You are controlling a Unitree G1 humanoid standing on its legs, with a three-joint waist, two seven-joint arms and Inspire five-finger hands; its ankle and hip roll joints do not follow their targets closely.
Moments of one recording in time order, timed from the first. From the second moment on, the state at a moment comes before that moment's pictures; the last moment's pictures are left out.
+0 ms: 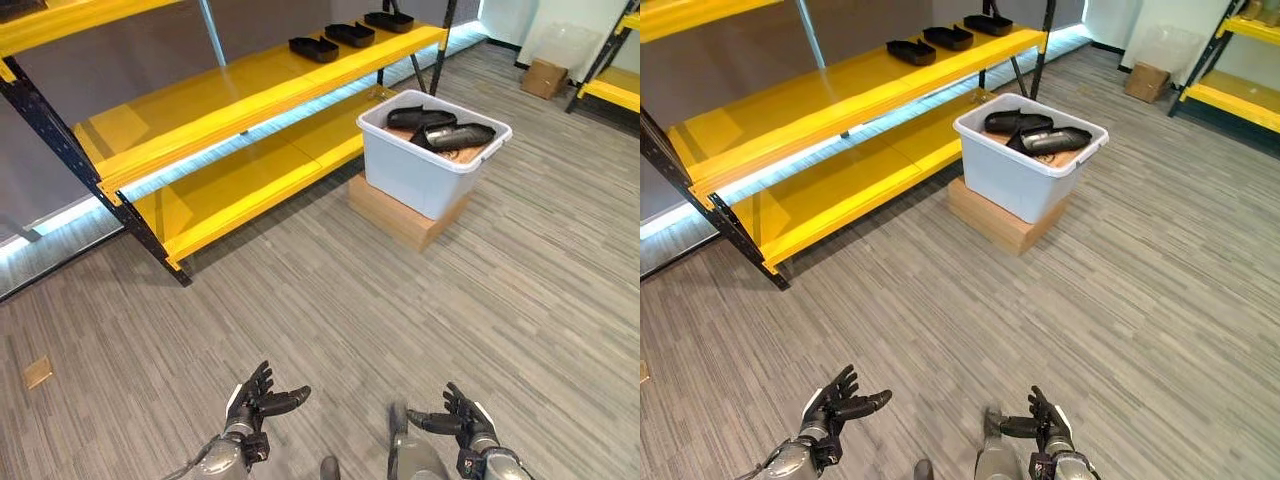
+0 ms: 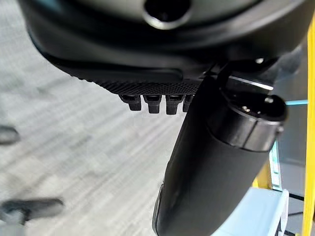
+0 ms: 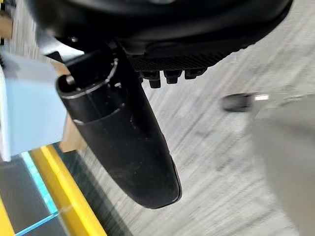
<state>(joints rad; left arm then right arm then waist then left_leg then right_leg) 0.22 0.28 -0.20 0.39 -0.50 0.02 0.08 0.20 -0.26 0.11 0.48 0.37 0.05 -0.04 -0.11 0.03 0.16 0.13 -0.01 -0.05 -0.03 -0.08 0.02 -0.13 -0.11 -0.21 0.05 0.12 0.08</state>
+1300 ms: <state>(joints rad) 0.11 0.30 -0.18 0.38 -0.54 0.01 0.08 0.14 -0.27 0.13 0.47 0.38 0.03 -0.03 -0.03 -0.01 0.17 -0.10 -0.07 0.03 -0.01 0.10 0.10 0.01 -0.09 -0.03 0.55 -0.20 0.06</state>
